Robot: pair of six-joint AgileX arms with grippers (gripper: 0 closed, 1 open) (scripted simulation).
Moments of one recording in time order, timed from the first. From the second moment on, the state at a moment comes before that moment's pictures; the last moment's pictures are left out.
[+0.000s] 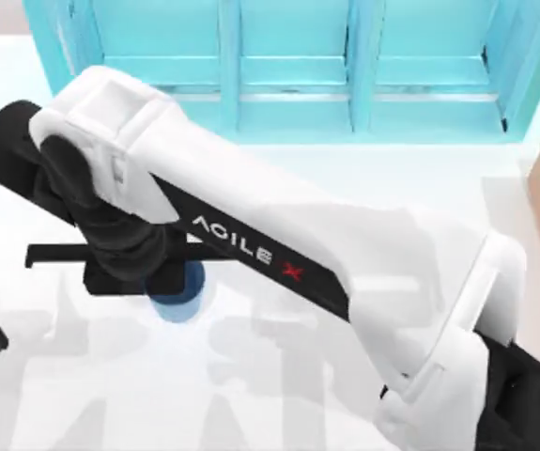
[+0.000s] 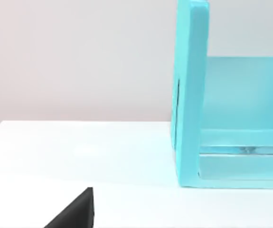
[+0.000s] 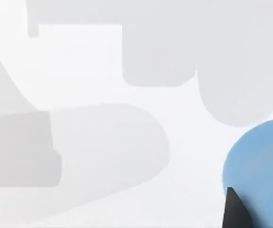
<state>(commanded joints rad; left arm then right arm) 0.00 0.00 0.00 0.00 0.00 0.00 1.02 2.75 2.87 -1.57 0.18 1.02</state>
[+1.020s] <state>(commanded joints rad) 0.00 0.00 0.00 0.00 0.00 0.00 0.95 2.12 1.90 -1.23 0.16 0.95</state>
